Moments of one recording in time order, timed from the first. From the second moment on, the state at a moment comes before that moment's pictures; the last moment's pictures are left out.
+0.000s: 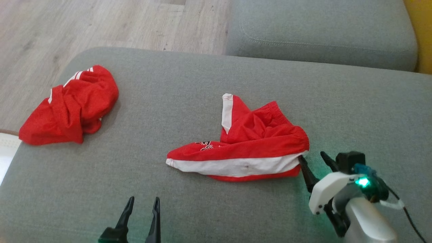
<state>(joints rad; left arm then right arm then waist) 0.08 0.18 -0.42 0.32 -0.36 0.12 -0.25 -0.31 -0.09 0.19 0.81 0.19 0.13 -0.09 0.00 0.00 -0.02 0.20</state>
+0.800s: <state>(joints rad) 0.04 0.18 -0.43 0.32 -0.36 0.12 -0.25 -0.49 -0.17 0.54 0.94 0.38 0.13 -0.09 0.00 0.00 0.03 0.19</state>
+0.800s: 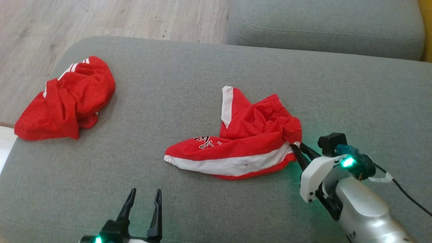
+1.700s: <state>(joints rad) -0.31 0.11 -0.44 0.78 -0.43 0.04 -0.15 -0.53 -0.17 0.61 0.89 0.44 0.13 -0.14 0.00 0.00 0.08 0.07</state>
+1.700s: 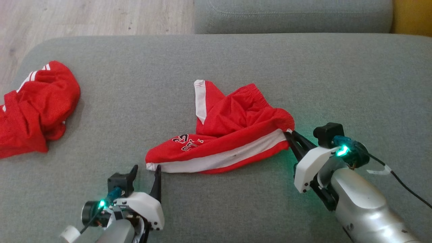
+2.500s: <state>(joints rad) -0.45 0.05 -0.50 1.02 -0.44 -0.06 -0.23 -0.56 -0.17 0.62 0.92 0.45 0.13 -0.16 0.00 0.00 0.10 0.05</state>
